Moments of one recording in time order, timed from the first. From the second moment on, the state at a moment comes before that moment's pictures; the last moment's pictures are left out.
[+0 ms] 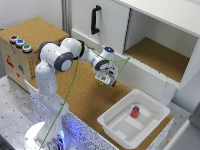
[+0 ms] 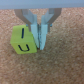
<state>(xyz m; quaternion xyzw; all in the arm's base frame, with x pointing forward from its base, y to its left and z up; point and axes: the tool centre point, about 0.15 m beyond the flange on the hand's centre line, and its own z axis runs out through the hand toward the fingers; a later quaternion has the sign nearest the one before) 0.471 -0.009 0.201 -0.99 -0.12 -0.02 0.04</state>
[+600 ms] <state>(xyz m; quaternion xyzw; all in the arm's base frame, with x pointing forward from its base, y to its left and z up) 0.464 0.007 0.205 -1.00 -0.08 -0.02 0.03</state>
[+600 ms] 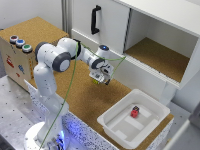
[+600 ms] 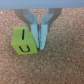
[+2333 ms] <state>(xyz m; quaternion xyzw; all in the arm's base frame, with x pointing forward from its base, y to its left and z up) 0.429 0.175 0.204 -1.00 -0.04 -0.02 0.01</state>
